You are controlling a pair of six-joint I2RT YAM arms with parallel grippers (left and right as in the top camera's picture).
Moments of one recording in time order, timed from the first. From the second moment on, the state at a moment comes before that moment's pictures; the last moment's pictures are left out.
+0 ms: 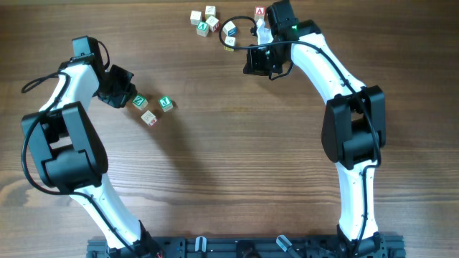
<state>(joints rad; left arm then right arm) 0.24 2.11 1.48 -0.70 0.29 -0.83 0.32 2.34 1.98 -0.88 -0.49 0.26</state>
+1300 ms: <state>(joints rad) 0.24 2.11 1.48 -0.78 0.31 -0.82 0.32 2.34 1.98 -0.88 -0.49 0.26</state>
